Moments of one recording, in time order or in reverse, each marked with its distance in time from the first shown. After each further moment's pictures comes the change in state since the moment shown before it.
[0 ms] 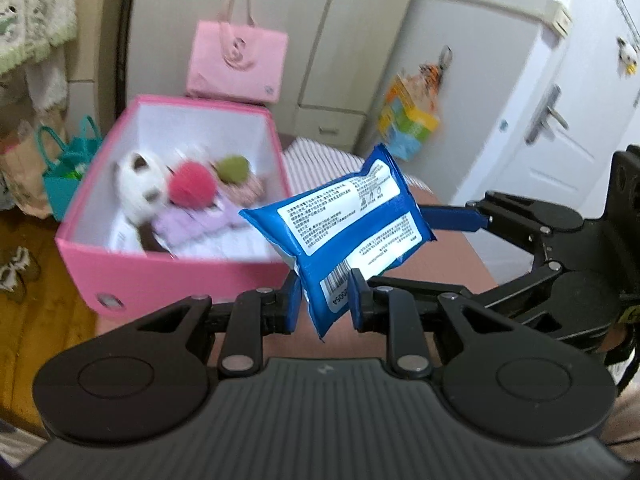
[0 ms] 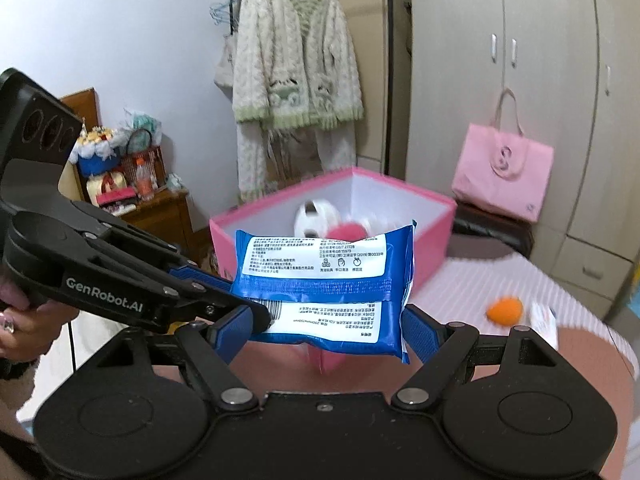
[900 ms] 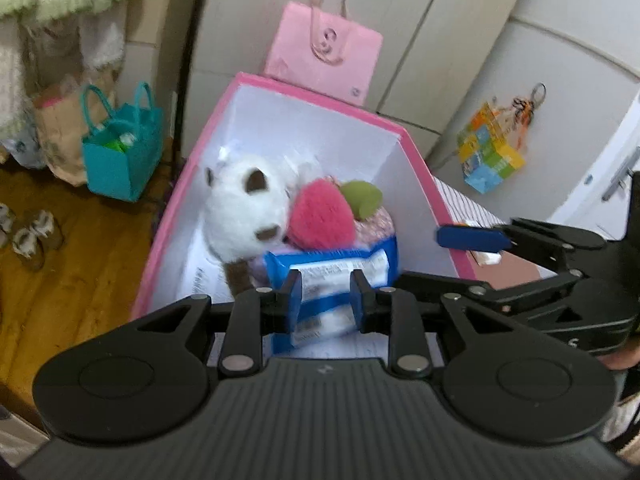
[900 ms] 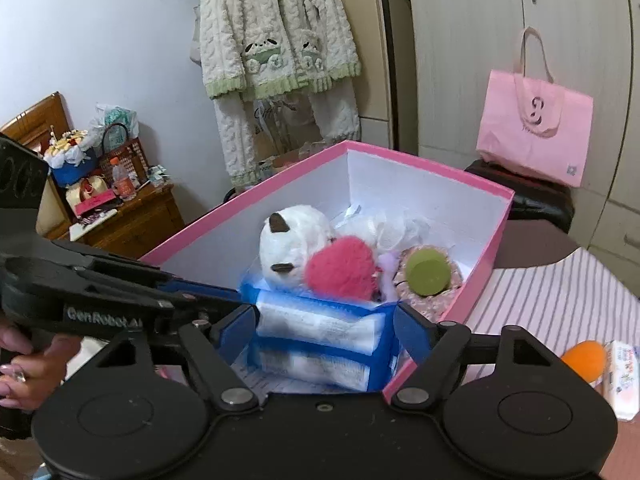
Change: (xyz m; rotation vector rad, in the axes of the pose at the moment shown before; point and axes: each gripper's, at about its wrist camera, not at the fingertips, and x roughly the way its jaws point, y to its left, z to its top) left arm 0.077 0.119 0.029 -0.167 -0.007 0.111; right arm 0.154 -0.031 0.043 0.093 0.126 0.042
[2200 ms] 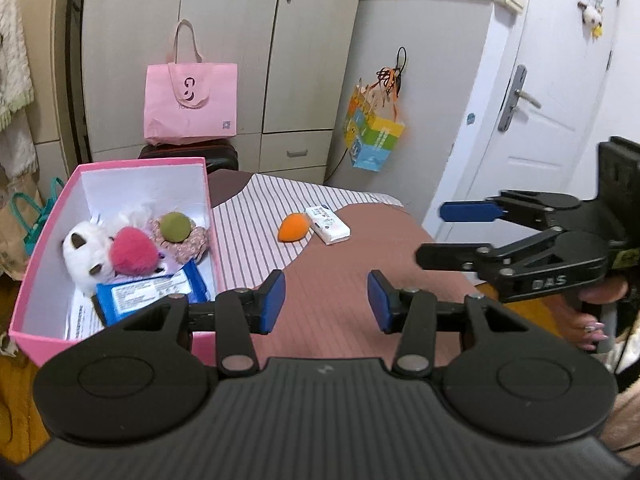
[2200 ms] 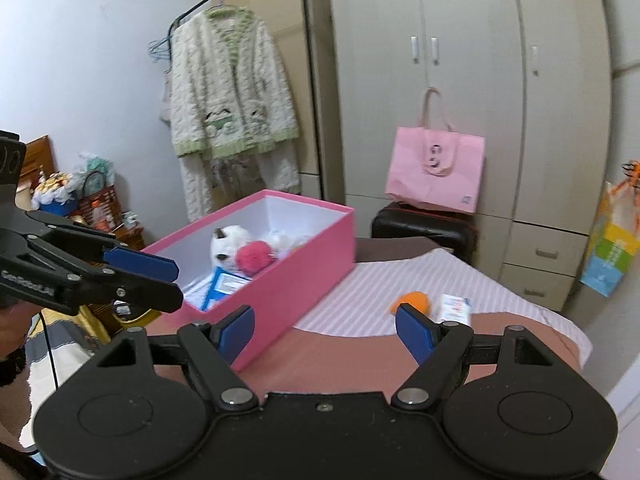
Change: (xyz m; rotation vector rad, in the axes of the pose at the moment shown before) left arm -0.067 -0.189 -0.041 0.334 -0.038 -0.138; right arm -0.199 -0.067 -0.082 0.043 -0.184 -0.138
